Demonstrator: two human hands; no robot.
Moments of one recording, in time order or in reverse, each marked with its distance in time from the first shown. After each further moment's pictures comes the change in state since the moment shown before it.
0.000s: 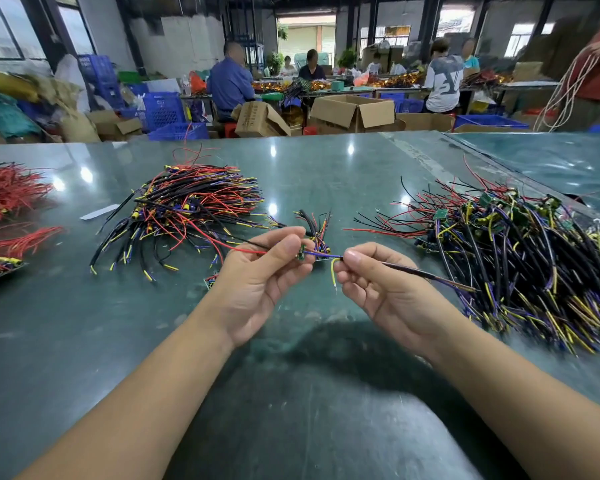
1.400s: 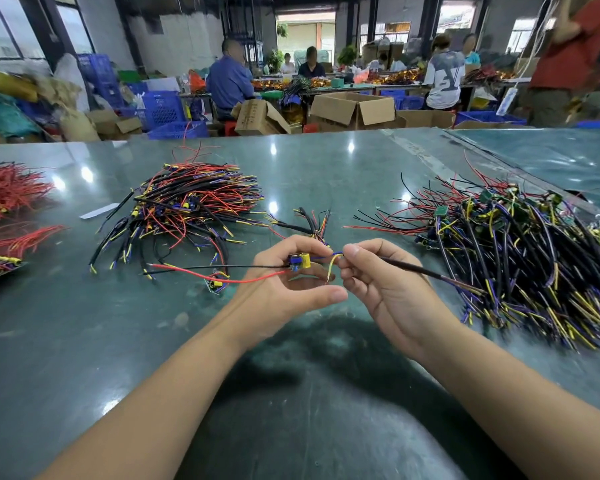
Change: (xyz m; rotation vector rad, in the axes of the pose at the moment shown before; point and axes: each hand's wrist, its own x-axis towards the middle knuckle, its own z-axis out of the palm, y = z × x) left_hand -0.013 -0.006 0.007 0.670 -0.121 0.144; right_hand -0.001 0.006 0.006 -0.033 0.133 -0.119
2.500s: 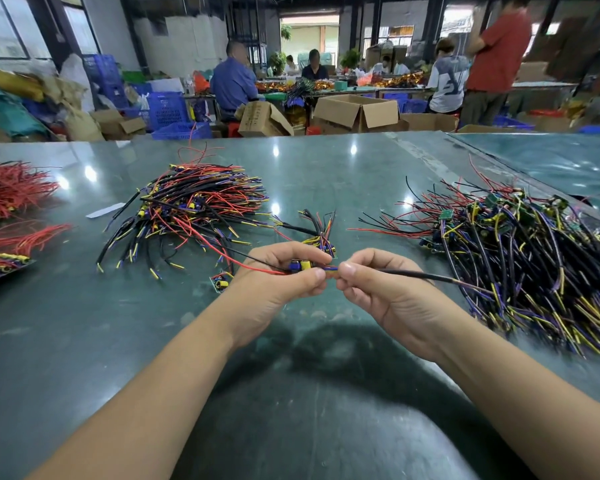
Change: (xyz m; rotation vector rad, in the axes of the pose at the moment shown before) left_hand 0.004 -0.004 -0.012 -0.246 -0.012 -0.101; right_hand -0.001 -0.008 -0.001 -0.076 -0.138 0.145
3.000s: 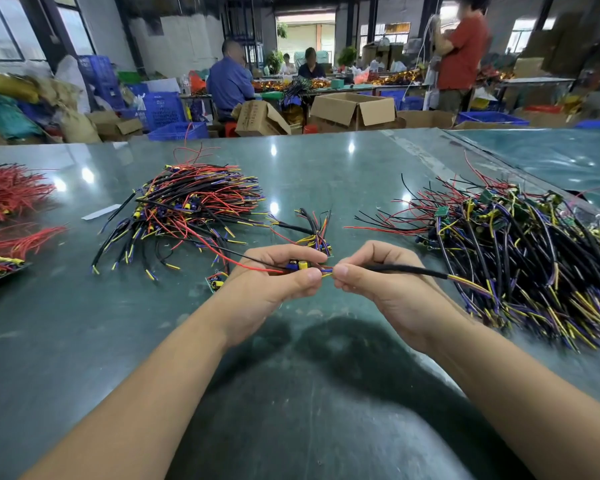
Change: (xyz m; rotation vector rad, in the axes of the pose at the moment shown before) left_hand 0.001 0.000 0.000 0.010 -0.016 -0.062; right_hand 0.001 0.001 -0.006 -0.330 0.034 -0.157
